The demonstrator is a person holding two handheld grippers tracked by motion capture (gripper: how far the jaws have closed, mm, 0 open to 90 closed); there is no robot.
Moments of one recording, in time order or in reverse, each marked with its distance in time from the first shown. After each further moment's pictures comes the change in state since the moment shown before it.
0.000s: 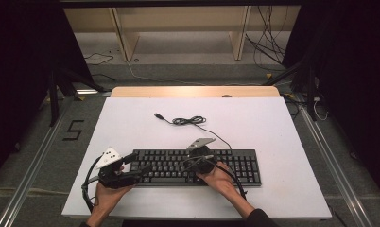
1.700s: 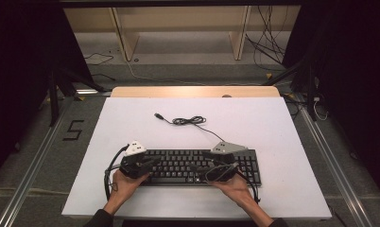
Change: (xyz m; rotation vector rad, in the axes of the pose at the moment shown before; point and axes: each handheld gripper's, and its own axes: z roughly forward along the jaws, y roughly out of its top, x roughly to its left) left arm -0.011 0.014 0.060 0.179 -0.028 0.075; right arm -0.004 -0.025 -0.068 -0.265 0.074 0.074
